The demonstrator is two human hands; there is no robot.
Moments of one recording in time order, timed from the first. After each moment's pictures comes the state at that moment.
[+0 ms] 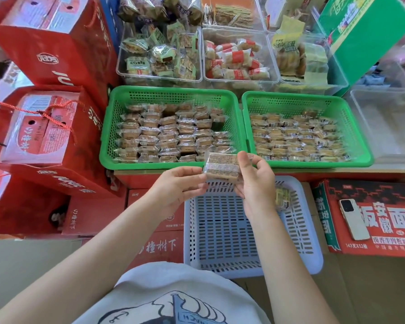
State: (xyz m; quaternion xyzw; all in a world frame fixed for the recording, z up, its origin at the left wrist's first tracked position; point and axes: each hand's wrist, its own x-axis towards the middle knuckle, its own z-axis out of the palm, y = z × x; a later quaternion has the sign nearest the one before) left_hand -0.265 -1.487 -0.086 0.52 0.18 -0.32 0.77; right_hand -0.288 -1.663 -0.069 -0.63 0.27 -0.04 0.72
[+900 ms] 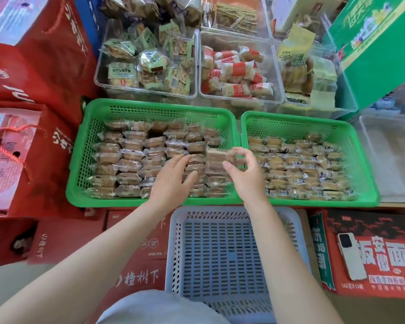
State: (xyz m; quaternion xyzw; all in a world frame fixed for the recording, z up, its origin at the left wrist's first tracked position) left_hand -0.135 -1.522 -0.165 0.92 -0.05 -0.16 0.35; right_hand -0.143 -1.707 -0.117 -0.82 0.21 0.05 0.53
